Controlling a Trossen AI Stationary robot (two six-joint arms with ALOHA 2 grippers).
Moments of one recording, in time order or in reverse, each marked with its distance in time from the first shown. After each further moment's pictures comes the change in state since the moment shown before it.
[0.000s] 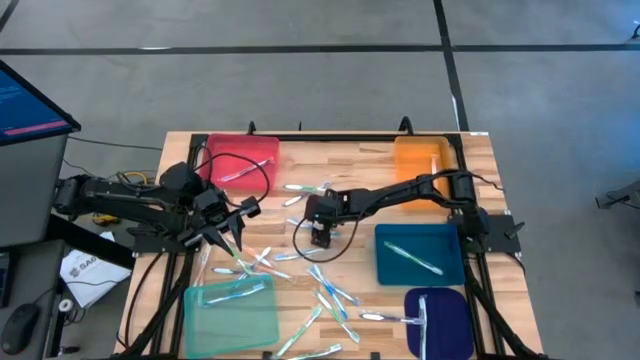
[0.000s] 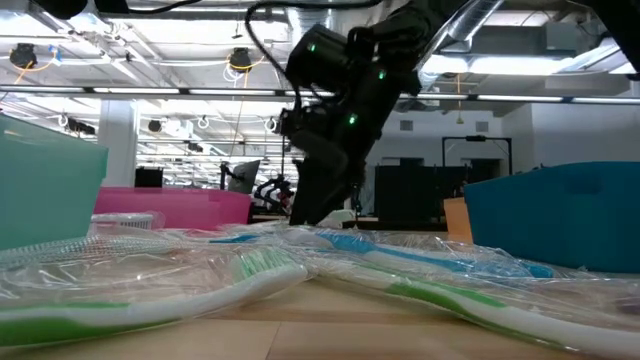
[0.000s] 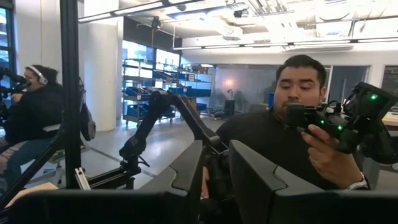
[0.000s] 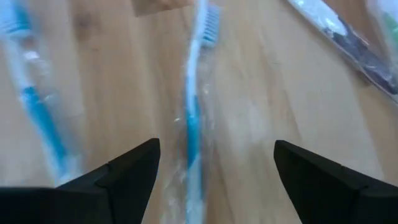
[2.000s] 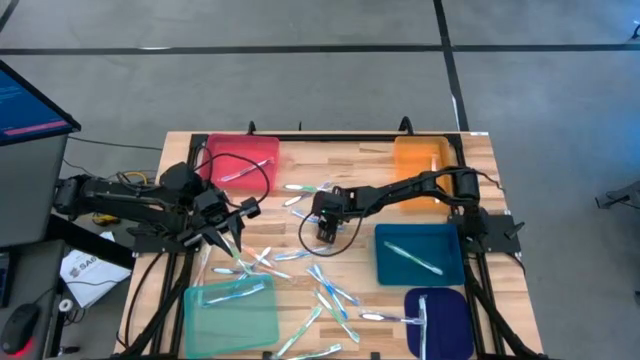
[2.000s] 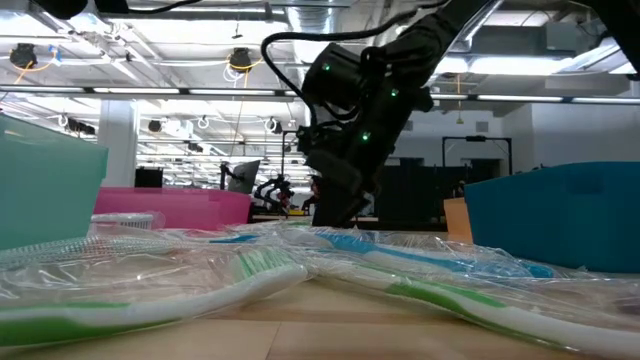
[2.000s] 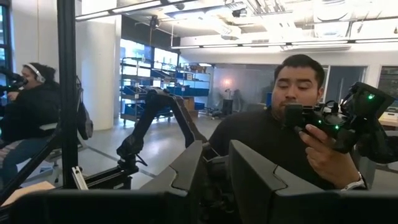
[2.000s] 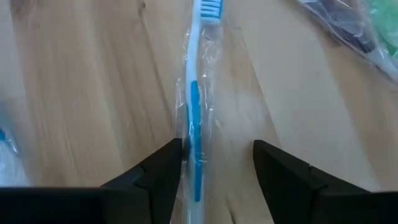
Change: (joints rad) left arm 0.000 0.000 0.000 0.000 0.009 -0.007; right arm -0.042 -0.011 -0.110 0.082 0.009 0.025
